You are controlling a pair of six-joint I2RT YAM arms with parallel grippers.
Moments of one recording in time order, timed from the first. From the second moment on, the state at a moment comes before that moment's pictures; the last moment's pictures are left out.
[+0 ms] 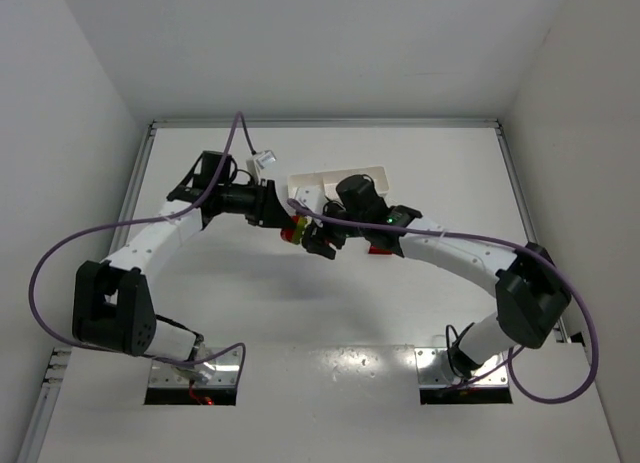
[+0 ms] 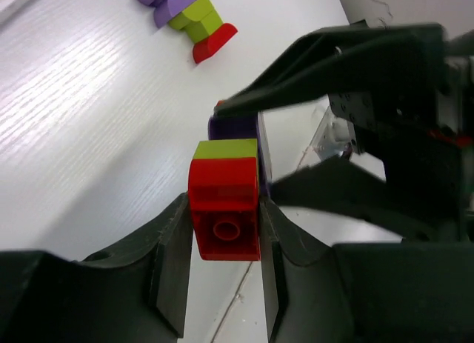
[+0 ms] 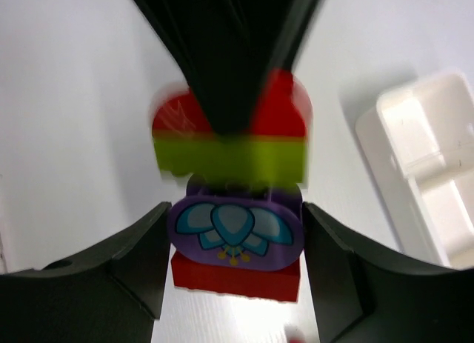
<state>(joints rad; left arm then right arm) -0.23 1.43 1.03 -0.39 0.94 -0.19 0.77 1.55 1.06 -0.13 -0.35 -0.41</state>
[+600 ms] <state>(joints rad) -0.20 1.37 1.02 -0.39 0.90 -0.13 0.62 1.48 0.90 -0.26 -0.55 -0.29</state>
